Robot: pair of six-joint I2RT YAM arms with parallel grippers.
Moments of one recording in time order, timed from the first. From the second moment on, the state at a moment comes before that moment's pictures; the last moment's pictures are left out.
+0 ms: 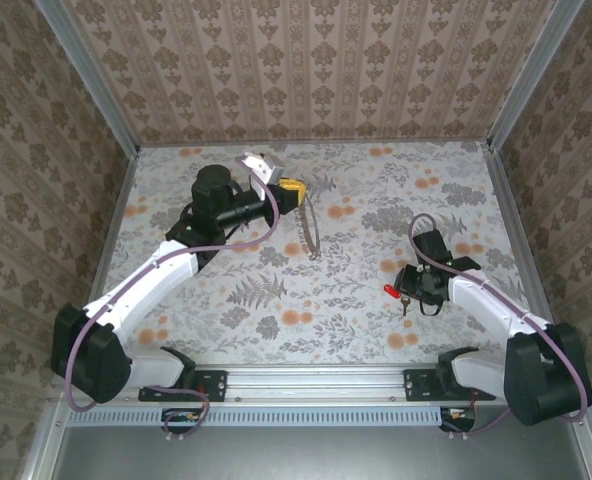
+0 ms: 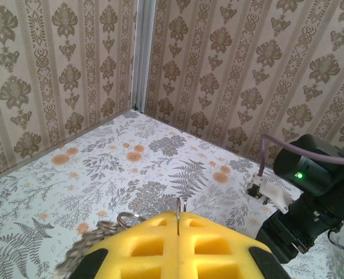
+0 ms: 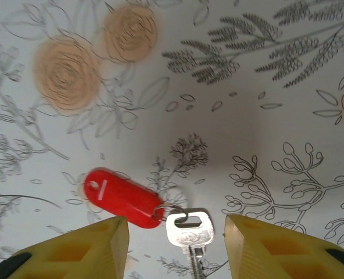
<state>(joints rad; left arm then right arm) -0.58 1.29 1.03 0.14 0.60 -0.10 0.20 1.19 0.58 -0.64 -0.01 0.62</state>
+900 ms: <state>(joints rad) -0.58 1.30 1.03 0.15 0.64 -0.10 0.36 1.32 0.72 -0.46 -0.16 0.71</state>
